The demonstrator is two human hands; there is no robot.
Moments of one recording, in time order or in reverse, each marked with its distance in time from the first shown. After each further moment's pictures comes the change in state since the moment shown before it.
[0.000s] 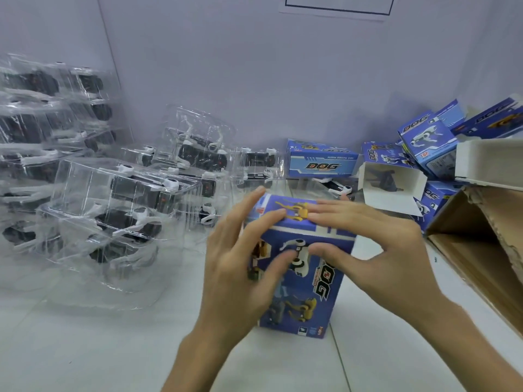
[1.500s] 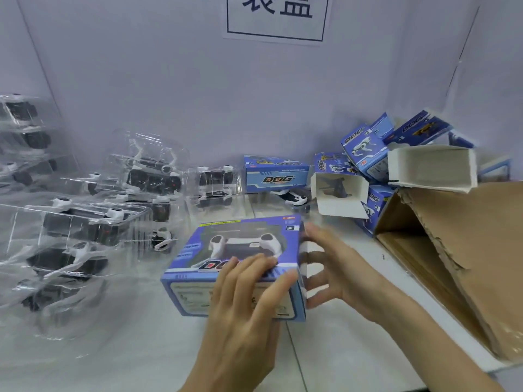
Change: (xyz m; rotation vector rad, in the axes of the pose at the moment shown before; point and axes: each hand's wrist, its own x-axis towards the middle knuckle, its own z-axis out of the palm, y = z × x) left_hand -0.028 0.015 0.043 0.198 -0.118 0.357; right_hand -0.018 0.030 -0.015 0.768 -0.222 1.134
